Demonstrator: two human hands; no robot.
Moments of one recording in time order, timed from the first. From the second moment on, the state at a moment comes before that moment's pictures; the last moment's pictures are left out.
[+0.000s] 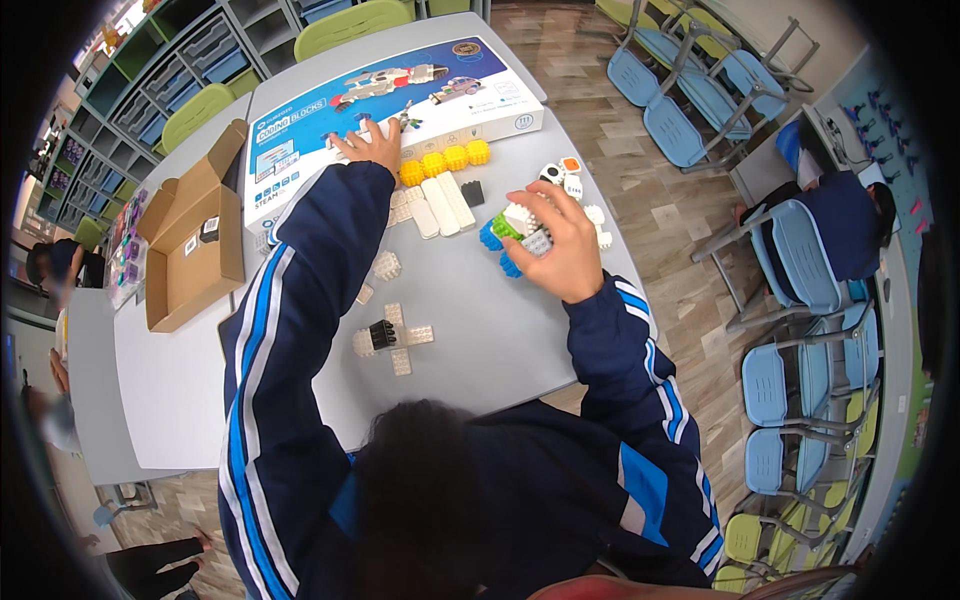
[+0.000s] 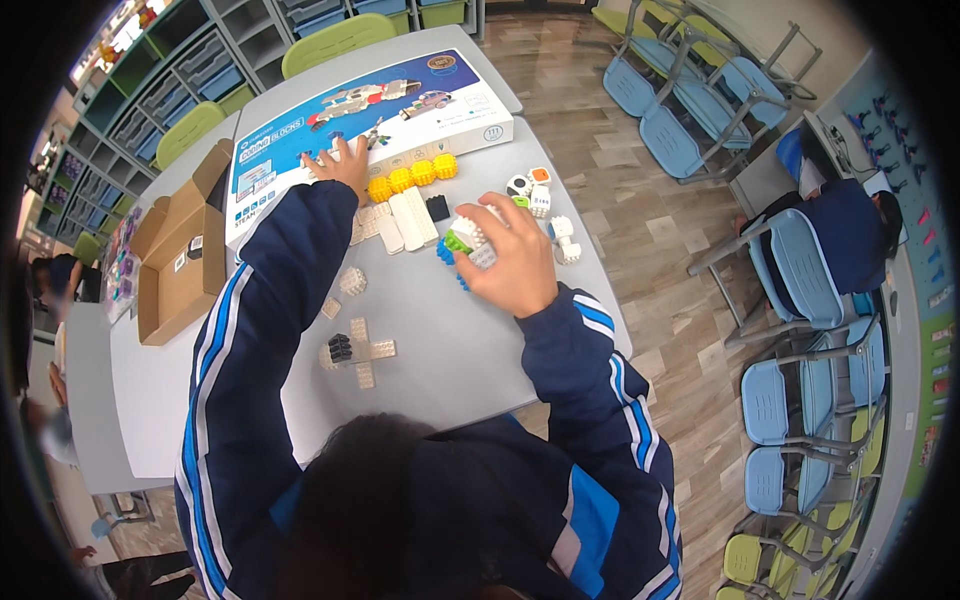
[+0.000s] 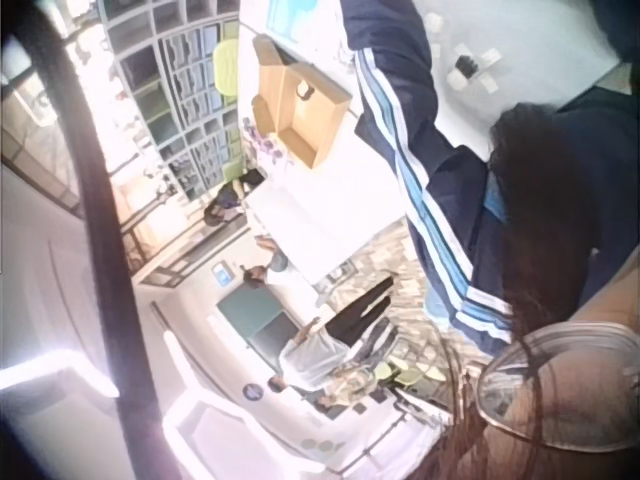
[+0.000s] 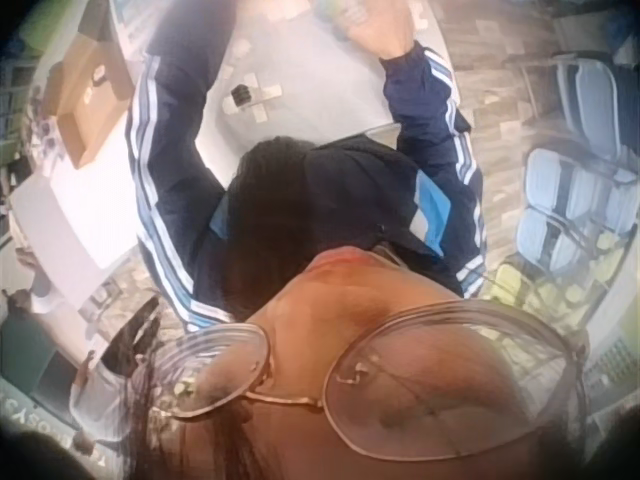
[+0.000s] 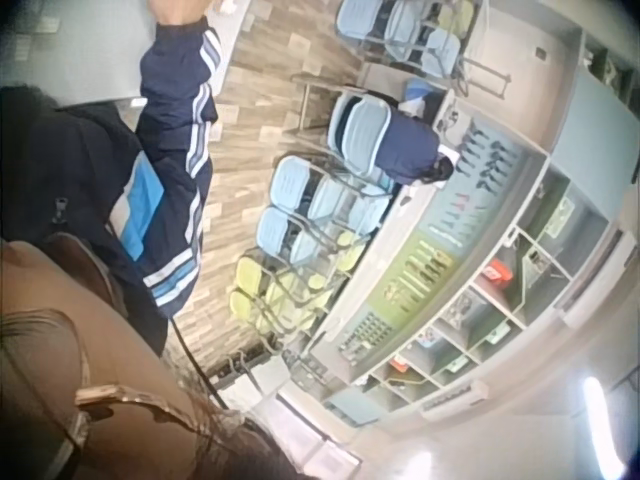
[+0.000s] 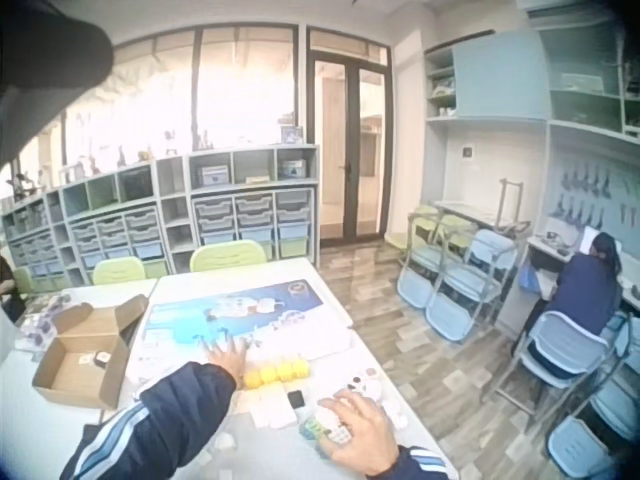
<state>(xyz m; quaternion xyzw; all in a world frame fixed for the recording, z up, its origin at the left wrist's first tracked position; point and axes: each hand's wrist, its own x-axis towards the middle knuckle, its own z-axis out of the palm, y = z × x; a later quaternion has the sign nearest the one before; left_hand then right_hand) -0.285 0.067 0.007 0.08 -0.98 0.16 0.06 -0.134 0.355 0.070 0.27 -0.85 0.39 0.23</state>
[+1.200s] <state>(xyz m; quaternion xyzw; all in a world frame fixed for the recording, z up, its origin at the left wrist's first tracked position) -0.240 0.043 0.064 -0.18 -0.97 -0.05 0.18 -0.116 0.340 0.044 0.34 -0.83 0.36 0.25</state>
